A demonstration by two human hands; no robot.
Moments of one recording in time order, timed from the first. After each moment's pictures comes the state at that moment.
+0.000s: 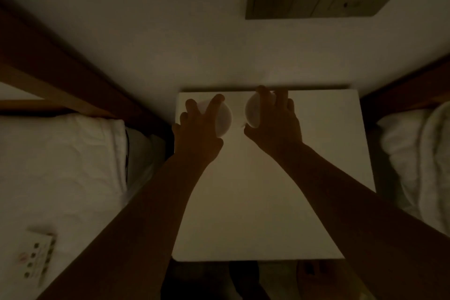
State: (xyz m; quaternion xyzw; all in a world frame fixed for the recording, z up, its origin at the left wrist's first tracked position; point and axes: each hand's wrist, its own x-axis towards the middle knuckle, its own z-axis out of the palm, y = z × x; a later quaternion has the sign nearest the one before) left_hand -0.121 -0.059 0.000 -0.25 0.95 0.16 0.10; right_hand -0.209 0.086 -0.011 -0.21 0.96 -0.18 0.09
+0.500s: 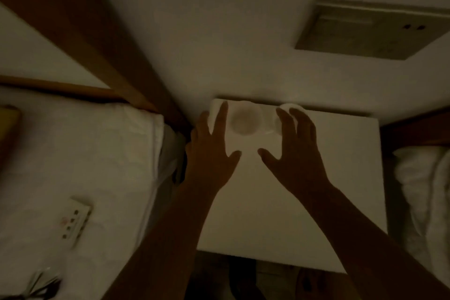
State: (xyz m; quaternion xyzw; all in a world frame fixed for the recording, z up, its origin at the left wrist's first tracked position) left_hand -0.067 -0.060 0.038 -0.31 0.90 0.29 0.03; right_hand -0.161 0.095 0.049 -0.29 0.93 -0.21 0.09
